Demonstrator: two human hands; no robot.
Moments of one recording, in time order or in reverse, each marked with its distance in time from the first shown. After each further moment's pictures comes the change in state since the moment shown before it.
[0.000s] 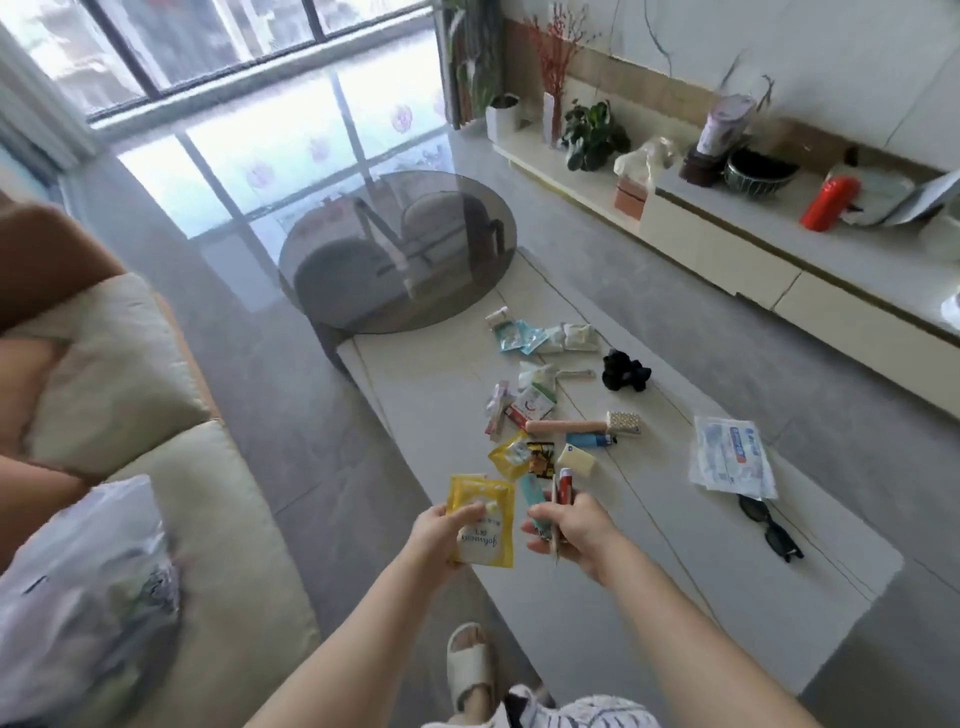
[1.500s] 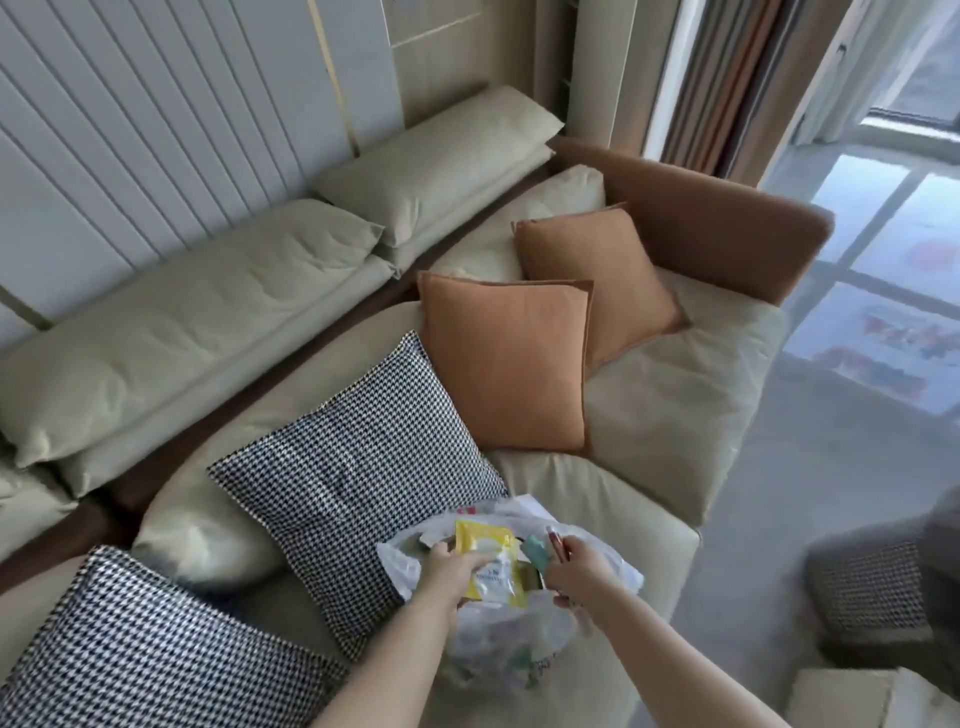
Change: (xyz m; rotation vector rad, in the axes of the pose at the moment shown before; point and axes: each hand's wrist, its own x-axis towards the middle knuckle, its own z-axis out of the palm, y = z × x) left_hand 0.007 0.016 -0.636 -0.989 0.831 -0.063; right_hand 0.099 0.078 0.759 -1.580 -0.781 -0.130
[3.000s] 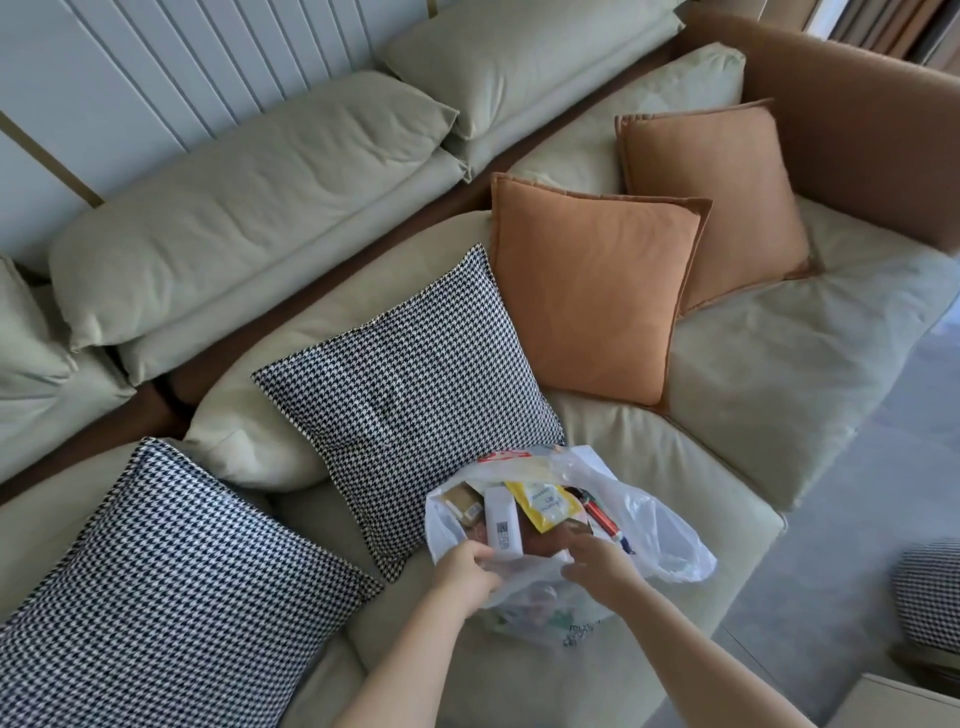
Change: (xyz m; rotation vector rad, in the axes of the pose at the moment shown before) left_hand 0.046 -0.065 -0.036 0.558 0.054 -0.034; right_hand 0.084 0.049 0.059 -0.506 -0.213 -0.196
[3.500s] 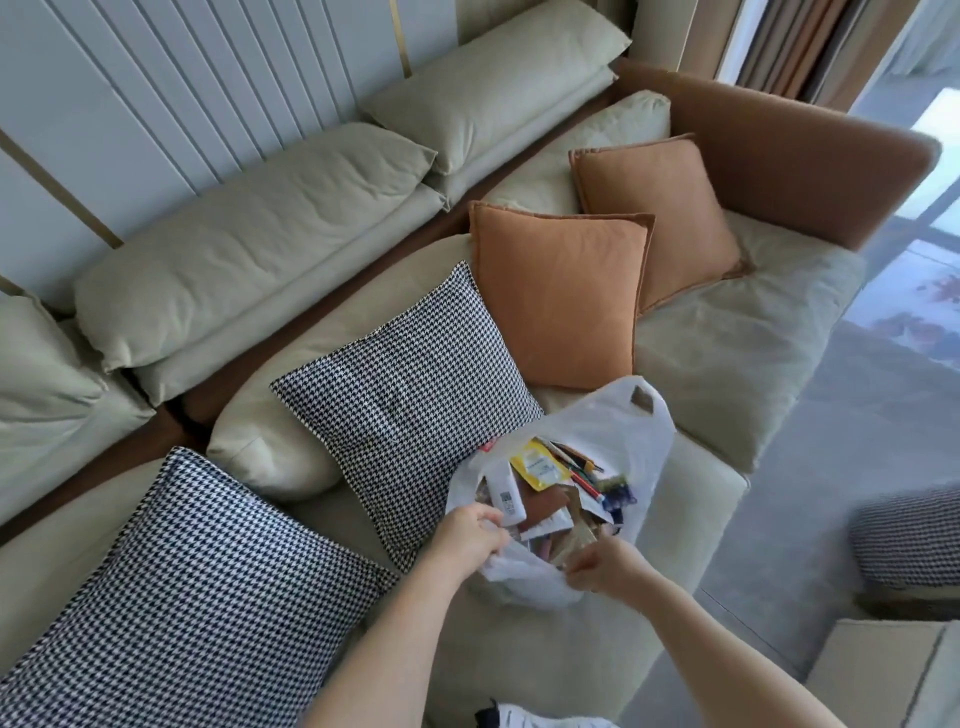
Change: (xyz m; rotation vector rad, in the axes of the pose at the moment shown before) left_hand -0.066 -0.005 -0.034 0.080 -0.011 0.282; right_hand -0.087 -0.006 0.022 0.015 0.026 0.026
